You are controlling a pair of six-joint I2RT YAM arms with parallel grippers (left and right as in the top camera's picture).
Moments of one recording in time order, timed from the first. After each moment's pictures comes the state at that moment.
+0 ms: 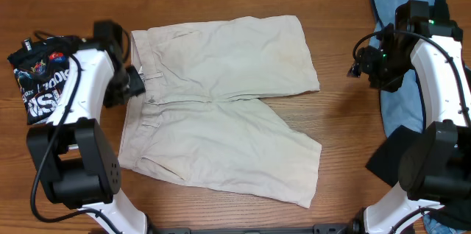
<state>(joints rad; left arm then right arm) 0.12 1.89 1.52 -1.14 -0.12 -0.40 -0.16 1.86 1.62 -1.26 -0.22 0.19</state>
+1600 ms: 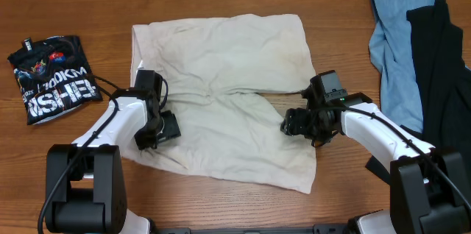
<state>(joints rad) -0.06 1.71 0.92 -0.76 0.01 -0.43 0.26 1.63 0.86 -0.60 -0.33 0.39</state>
